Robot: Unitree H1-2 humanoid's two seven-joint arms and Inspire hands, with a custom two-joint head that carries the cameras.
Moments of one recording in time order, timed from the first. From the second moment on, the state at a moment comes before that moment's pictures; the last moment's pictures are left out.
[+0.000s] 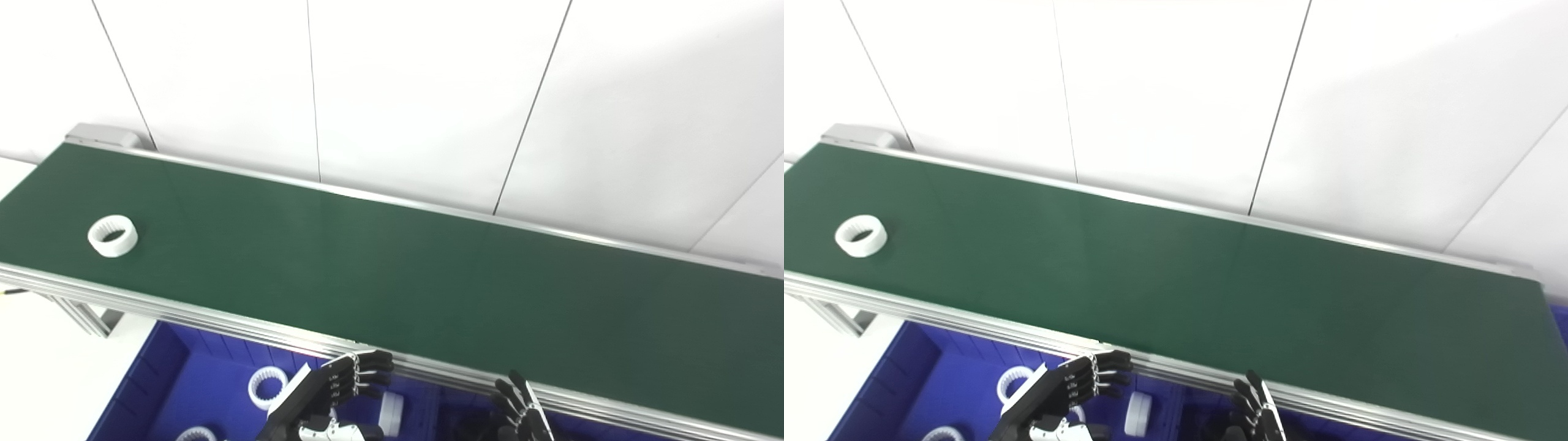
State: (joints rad) left arm 0.28 0.12 -0.21 0.03 -0.13 -0.22 -0.30; right arm 0.40 -0.03 0.21 0.02 -0.13 -0.40 0.01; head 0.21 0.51
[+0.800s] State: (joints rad) left arm 0.06 0.12 -0.16 -0.19 -0.09 -0.18 -0.30; right arm 0.38 -0.02 0.21 0.07 -0.12 -0.41 0.01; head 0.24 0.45
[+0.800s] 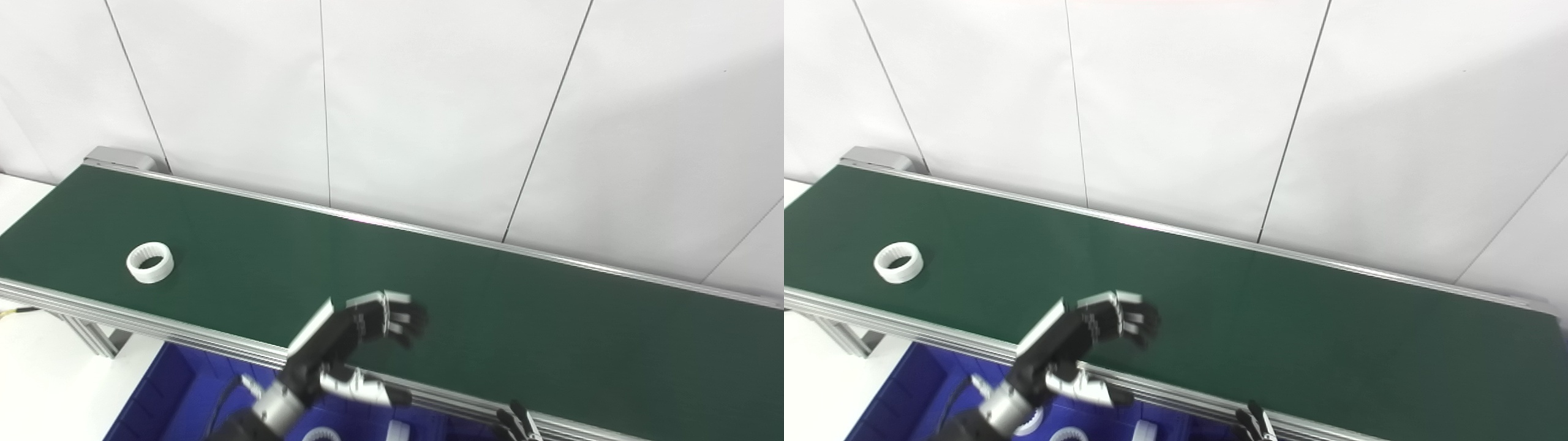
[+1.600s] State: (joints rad) left arm -0.27 0.39 -0.13 -0.11 0.36 0.04 -0.30; right arm 0.37 -0.01 0.21 0.08 -0.11 -0.41 0.01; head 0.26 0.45
